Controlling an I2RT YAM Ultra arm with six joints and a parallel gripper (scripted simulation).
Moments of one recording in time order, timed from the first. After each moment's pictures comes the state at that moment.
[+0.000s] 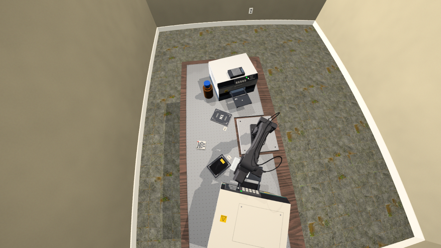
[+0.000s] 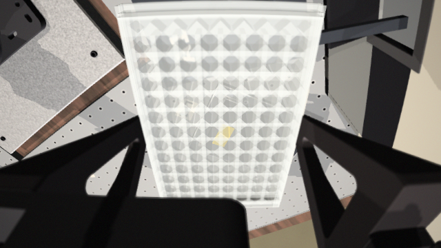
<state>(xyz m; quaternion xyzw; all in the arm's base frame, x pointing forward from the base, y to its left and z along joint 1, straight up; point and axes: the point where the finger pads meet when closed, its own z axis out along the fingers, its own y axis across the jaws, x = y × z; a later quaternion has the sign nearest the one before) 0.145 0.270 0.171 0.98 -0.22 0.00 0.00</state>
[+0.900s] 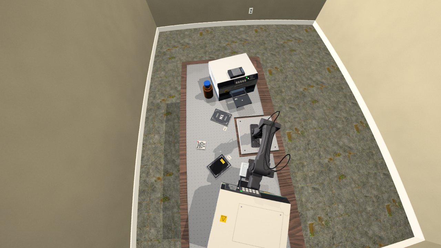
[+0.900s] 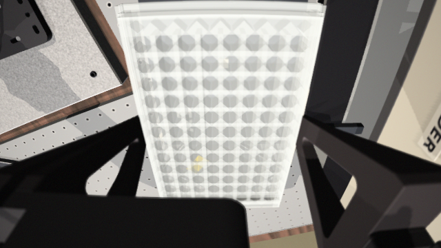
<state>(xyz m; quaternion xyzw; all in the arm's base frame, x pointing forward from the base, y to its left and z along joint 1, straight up) 0.087 0.294 0.171 0.99 -0.11 0.00 0.00</state>
